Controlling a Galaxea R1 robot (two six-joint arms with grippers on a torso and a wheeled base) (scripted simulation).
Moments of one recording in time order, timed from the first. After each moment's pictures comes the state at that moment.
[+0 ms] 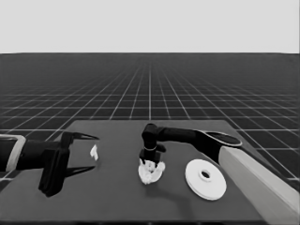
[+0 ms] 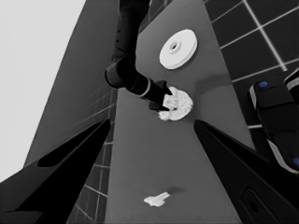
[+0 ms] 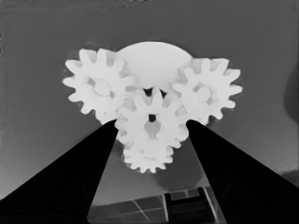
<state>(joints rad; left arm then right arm) -0.34 1.75 -0.42 0.31 0.68 0.35 -0.11 3.09 -1.77 -0.28 -1.50 1.63</state>
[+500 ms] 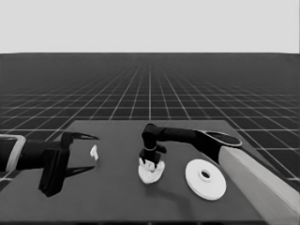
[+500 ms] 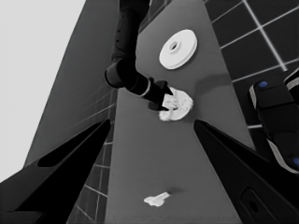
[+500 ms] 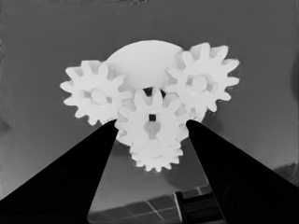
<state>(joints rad) -0.34 1.75 -0.42 0.31 0.68 0.35 -0.11 3.09 -1.77 -0.28 -1.50 1.73</state>
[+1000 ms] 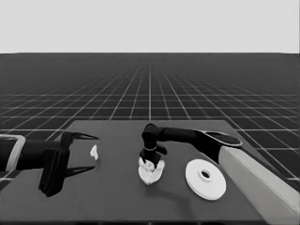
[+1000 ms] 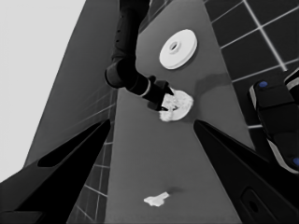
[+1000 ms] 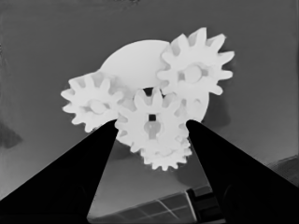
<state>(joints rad) -0.34 1.75 -0.42 0.31 0.68 0.35 -0.11 3.09 -1.77 -0.28 -1.50 1.84</state>
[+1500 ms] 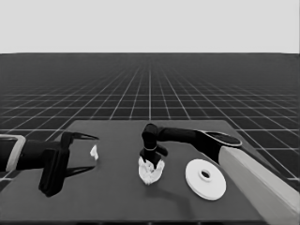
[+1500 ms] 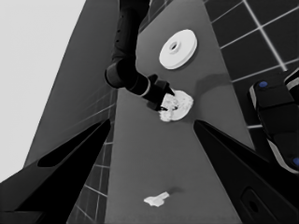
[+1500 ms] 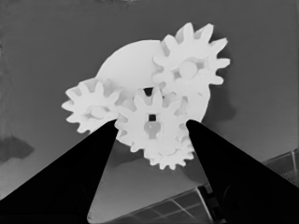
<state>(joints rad) -0.34 1.75 -0.42 0.31 0.68 0.35 -0.11 3.09 -1.77 -0.28 -1.50 1.94</state>
